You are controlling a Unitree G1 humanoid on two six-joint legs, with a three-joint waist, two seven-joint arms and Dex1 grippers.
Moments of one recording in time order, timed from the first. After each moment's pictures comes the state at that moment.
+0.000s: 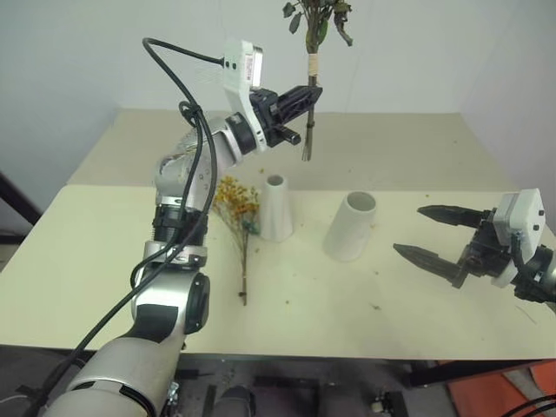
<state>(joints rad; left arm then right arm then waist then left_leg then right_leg) -1.20 0.18 0.13 0.47 -0.50 0.50 -0.75 -0.07 -0.88 -0.42 -0.44 0.65 0.45 0.91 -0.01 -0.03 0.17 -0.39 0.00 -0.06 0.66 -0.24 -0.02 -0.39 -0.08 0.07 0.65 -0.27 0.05</state>
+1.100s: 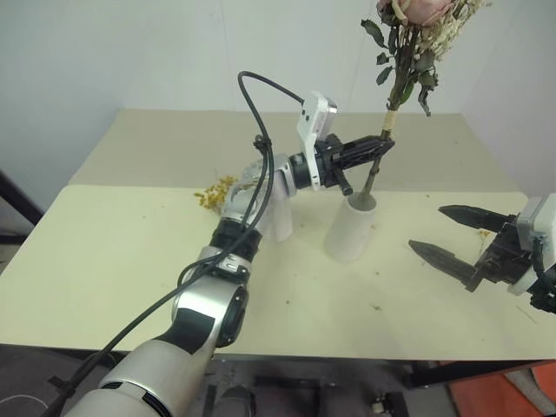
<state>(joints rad) -1.20 -0.02 0.02 0.74 -0.40 0.24 -0.99 0.02 -0.87 -0.53 -0.51 0.72 0.49 0.83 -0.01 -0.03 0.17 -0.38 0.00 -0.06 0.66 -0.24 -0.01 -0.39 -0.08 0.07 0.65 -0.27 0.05</state>
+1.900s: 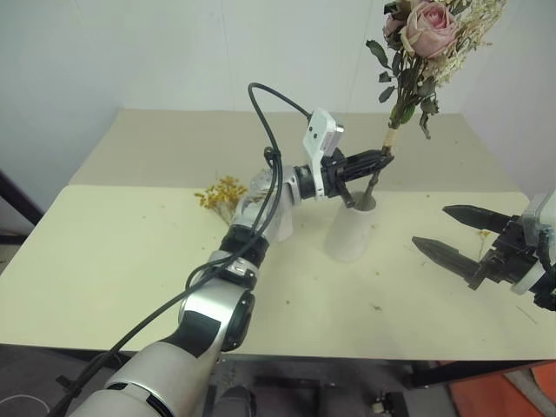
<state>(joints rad) -1.18 -0.05 0.01 0.83 -0.32 0.10 -1.00 0.02 -0.88 -0.56 -0.52 0.76 0.57 0.78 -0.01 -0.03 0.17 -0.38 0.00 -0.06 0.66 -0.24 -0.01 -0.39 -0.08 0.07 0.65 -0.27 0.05</state>
